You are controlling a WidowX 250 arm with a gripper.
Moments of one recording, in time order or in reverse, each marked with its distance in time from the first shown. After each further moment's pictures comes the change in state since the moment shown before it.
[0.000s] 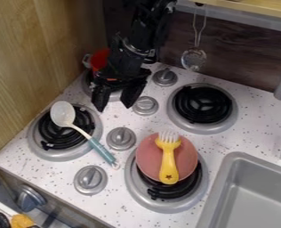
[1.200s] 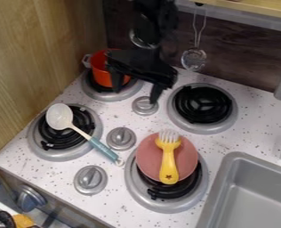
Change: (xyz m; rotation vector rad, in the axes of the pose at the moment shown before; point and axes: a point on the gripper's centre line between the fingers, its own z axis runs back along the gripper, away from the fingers) arm -0.022 -0.024 0.036 -0.348 -0.218 -0.814
